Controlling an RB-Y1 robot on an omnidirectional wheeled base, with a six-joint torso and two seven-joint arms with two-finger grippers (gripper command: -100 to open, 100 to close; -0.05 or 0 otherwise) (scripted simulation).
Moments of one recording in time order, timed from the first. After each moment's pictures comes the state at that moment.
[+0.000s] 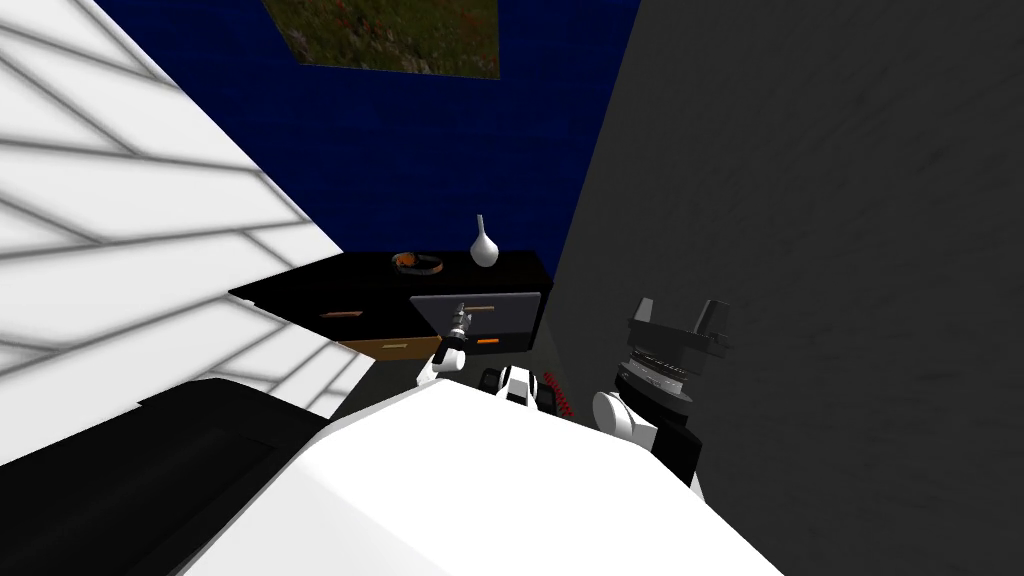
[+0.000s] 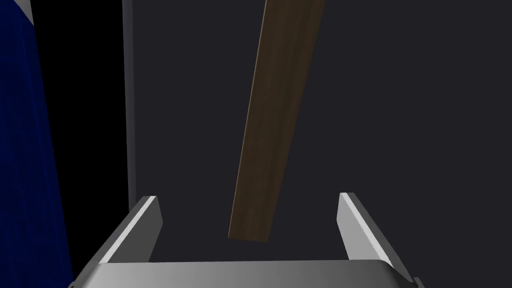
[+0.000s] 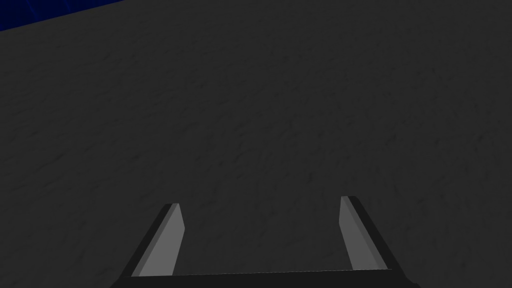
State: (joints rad) left arm 0.28 0.05 0.13 -1.57 0.24 -0.25 0.05; right arm 0.53 0.05 0.06 -2.34 -0.09 -0.55 -0.09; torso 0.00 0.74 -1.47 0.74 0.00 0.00
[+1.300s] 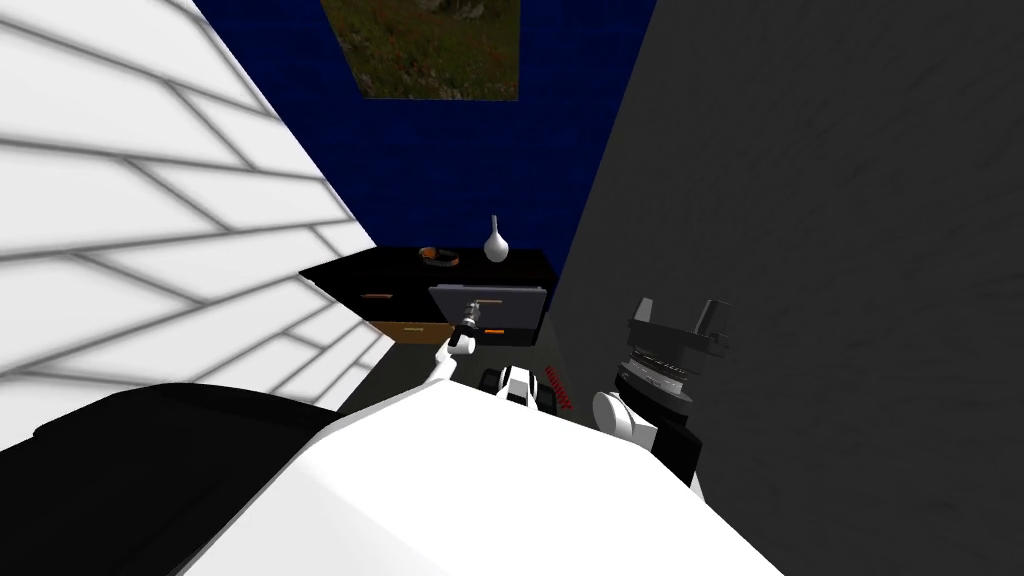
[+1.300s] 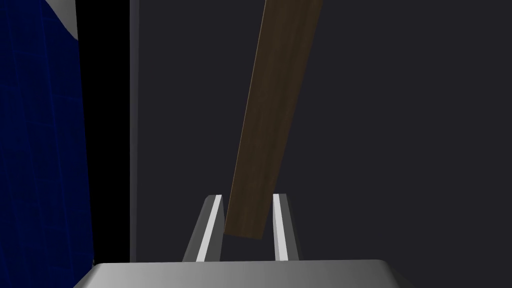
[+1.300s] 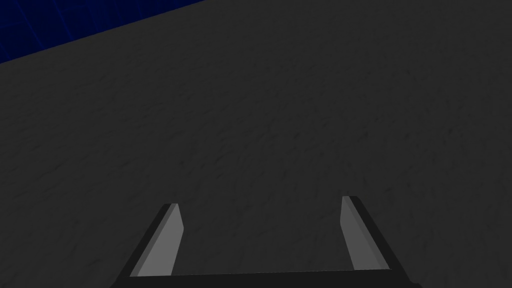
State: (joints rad) left arm 0.02 0.10 0.12 -1.27 0.22 -0.31 0.10; right arm 0.53 0.05 0.06 -2.34 -0.09 -0.55 -0.09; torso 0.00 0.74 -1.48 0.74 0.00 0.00
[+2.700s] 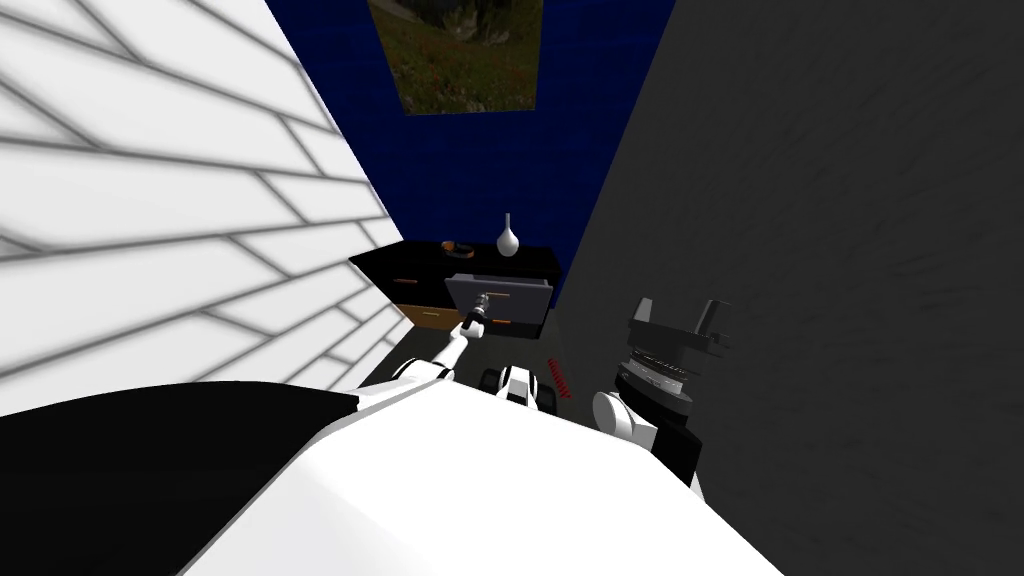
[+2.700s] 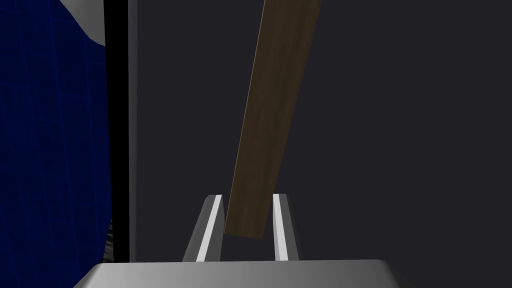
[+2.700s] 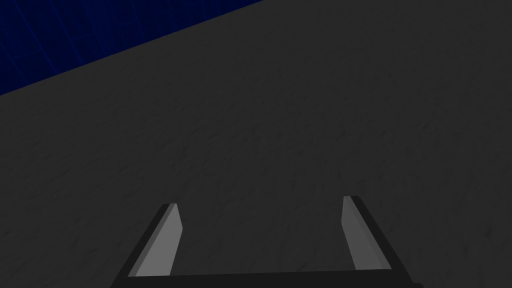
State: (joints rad) left arm -0.31 0.16 0.09 -0.86 0.20 -0.39 0.16; right arm 0.53 0.05 0.06 -2.34 -0.09 -0.55 -0.09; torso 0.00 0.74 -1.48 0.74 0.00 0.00
